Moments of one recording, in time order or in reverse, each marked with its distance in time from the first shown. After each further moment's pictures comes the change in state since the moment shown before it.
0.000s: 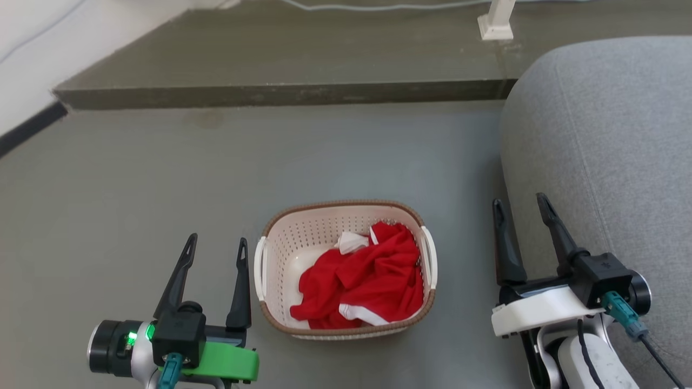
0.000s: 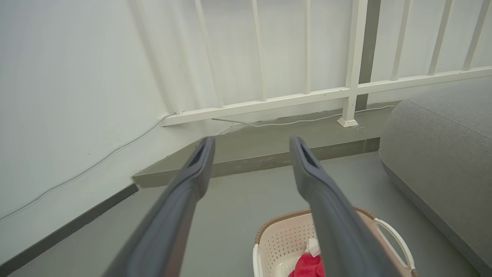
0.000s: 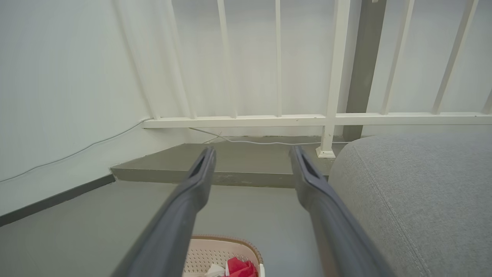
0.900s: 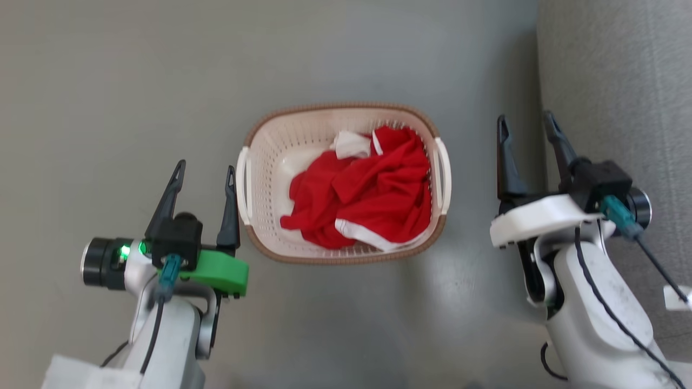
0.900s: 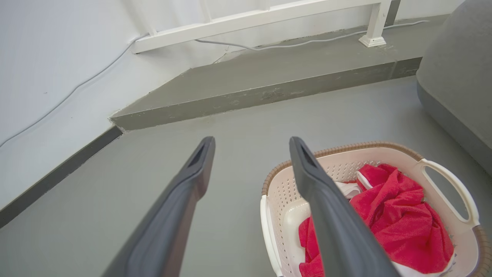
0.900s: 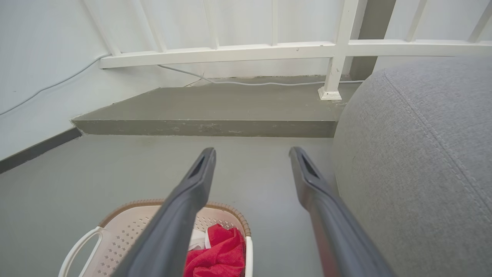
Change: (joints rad) left arm -0.323 -0.008 0.008 0.291 0.002 -0.012 0.000; right arm -0.321 -0.007 -0.022 0.233 0.027 0.000 -0.003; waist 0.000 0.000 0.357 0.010
